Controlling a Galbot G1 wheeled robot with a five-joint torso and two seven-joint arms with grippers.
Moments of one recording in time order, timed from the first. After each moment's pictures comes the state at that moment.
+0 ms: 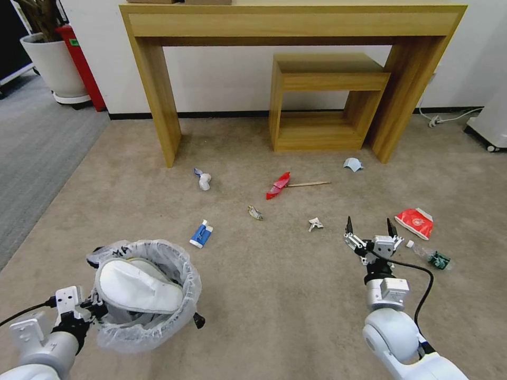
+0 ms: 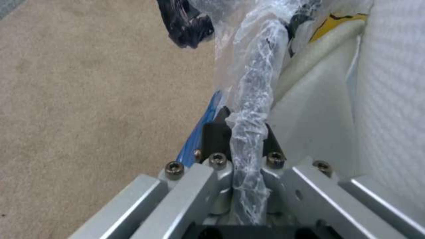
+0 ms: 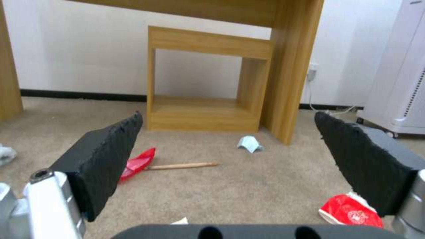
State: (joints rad) left arm 1.77 -1.26 -0.96 -2.23 -0.67 0.56 -0.12; right arm -1.34 1.03 0.28 1.89 0.27 0.18 0.55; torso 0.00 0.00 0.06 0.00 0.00
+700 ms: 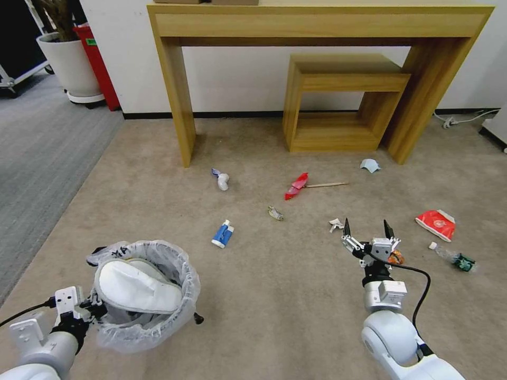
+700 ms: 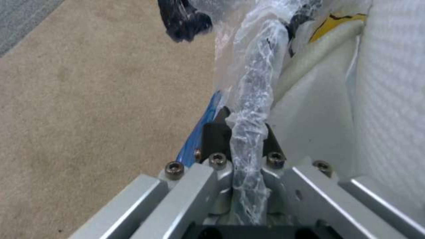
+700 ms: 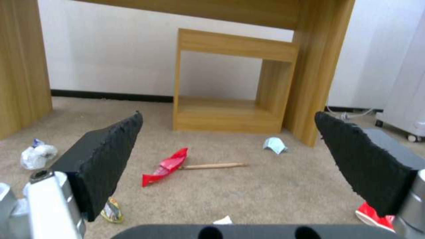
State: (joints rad) left arm 1.76 -1.27 -0.96 -2.21 -0.67 0.55 -0.11; right arm -1.34 1.03 0.28 1.88 0.27 0.20 0.53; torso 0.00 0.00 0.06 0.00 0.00
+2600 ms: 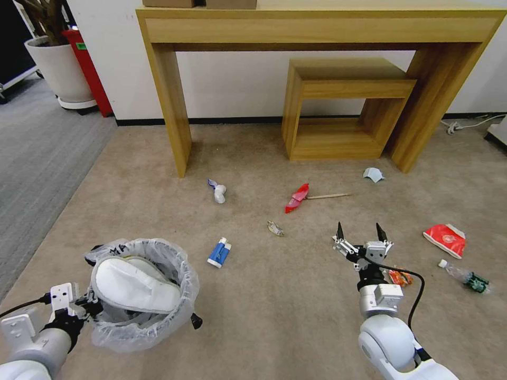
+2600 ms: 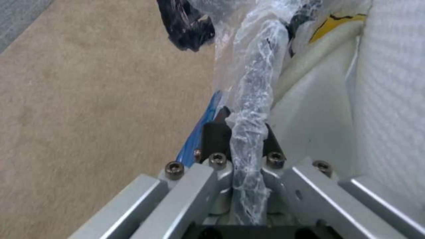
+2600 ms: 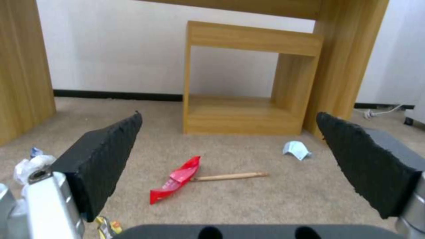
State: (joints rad) left arm 1.76 -1.22 -1.00 -2.22 -0.73 0.59 -0.11; right arm -1.35 1.03 0.25 1.90 0.28 0.18 0.51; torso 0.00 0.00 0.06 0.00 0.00
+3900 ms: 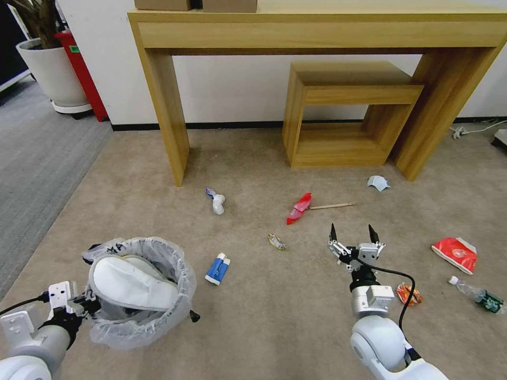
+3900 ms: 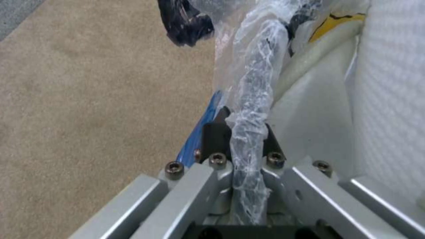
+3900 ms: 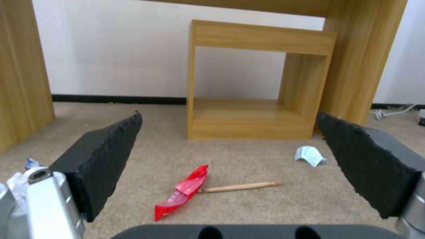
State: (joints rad) left arm 1.74 -1.22 -0.99 -2.20 -0.74 0.60 -0.13; right arm -1.34 1.07 0.23 1.88 0.25 0.20 0.52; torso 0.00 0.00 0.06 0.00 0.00
